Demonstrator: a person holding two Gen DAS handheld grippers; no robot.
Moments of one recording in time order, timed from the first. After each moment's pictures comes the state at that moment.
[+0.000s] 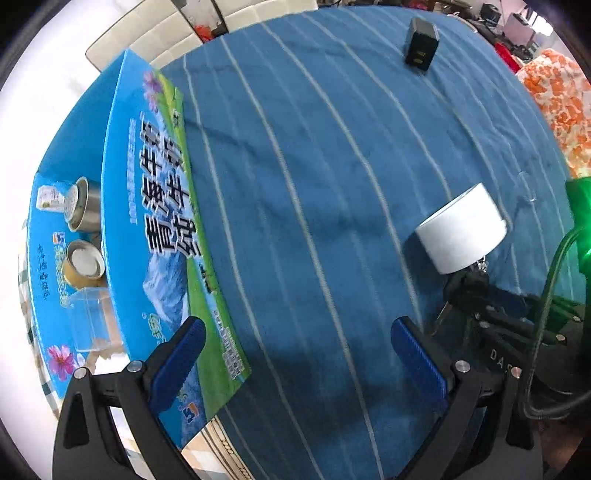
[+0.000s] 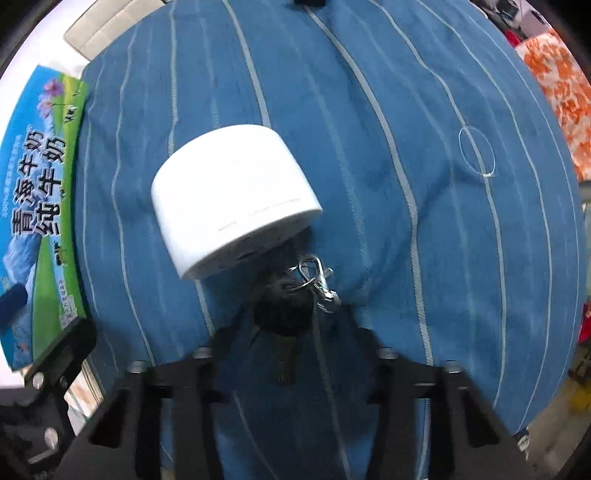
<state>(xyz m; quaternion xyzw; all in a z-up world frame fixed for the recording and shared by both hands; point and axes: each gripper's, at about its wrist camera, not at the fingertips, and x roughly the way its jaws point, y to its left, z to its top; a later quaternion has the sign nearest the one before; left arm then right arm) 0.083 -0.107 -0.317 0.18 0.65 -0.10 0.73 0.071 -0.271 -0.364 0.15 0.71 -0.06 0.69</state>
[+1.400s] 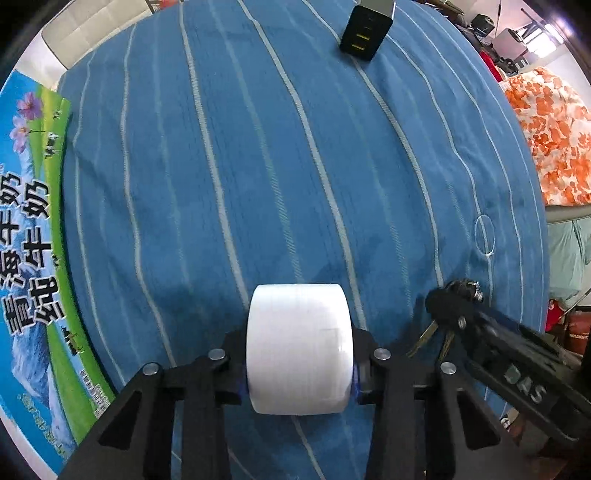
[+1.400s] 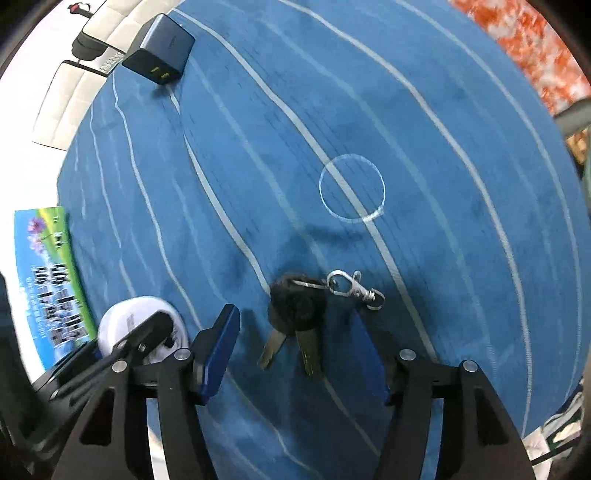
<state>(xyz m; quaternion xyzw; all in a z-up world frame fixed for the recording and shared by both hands) 0.112 -0.205 -0.352 0.10 0.70 -0.15 0.69 0.074 -0.393 -0.391 0.29 0.67 -0.12 0.67</state>
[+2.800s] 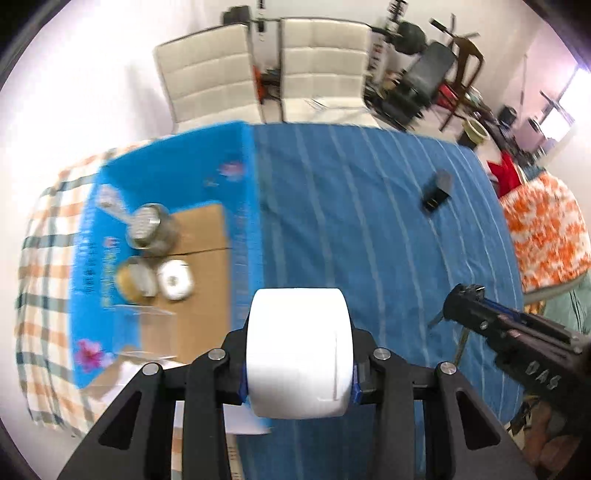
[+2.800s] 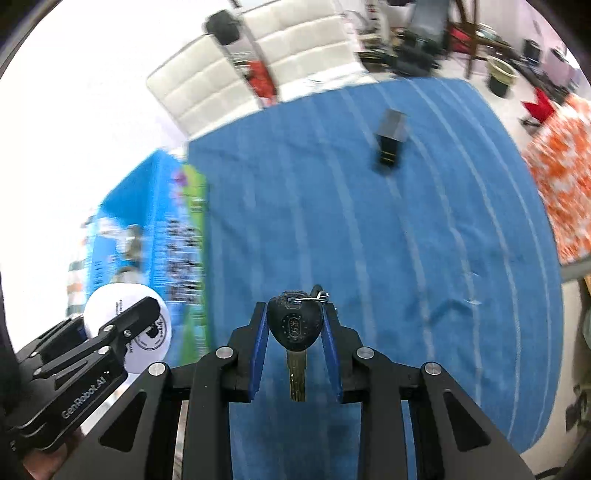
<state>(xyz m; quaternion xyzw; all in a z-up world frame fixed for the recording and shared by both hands) 0.106 -0.028 -0.200 0.03 0.57 -0.07 0.82 0.110 -0.249 -0.215 0.17 0.60 0.03 0.78</state>
